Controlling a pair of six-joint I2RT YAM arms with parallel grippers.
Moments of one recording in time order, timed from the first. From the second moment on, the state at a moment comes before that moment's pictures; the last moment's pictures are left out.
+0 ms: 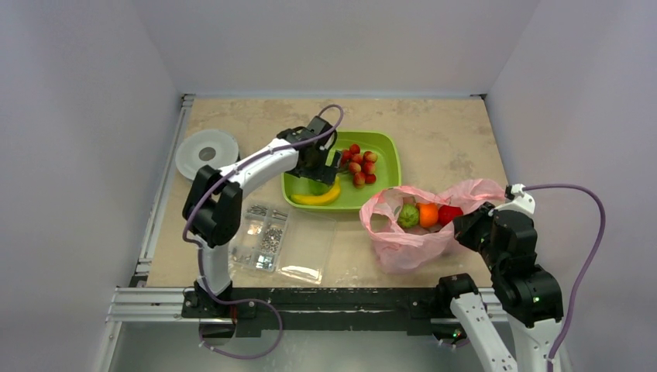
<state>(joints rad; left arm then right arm) -0.63 1.95 1.56 -0.75 -0.13 -0.31 0.17 0.41 0.99 -1.11 0.19 0.61</state>
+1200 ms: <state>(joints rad) -1.14 2.20 2.09 -0.68 0.49 -0.39 0.17 0.38 1.01 -1.11 0.14 0.61</state>
